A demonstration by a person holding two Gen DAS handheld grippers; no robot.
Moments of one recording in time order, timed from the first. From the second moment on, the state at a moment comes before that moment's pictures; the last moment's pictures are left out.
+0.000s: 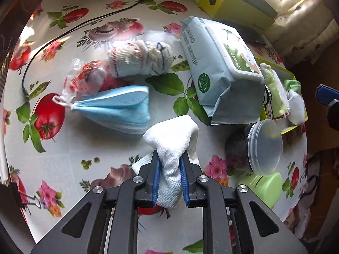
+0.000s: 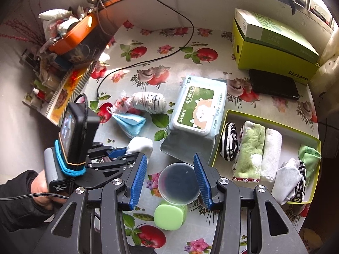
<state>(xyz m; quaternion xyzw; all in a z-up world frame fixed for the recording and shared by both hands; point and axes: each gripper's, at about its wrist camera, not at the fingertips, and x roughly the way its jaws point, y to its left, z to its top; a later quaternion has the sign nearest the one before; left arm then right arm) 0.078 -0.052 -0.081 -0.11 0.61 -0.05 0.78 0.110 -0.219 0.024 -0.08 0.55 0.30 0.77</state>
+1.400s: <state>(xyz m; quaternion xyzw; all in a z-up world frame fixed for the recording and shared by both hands) 0.003 0.104 -0.082 -0.29 0.56 0.10 0.77 0.169 0.020 -0.095 -0.36 0.55 0.43 0.62</state>
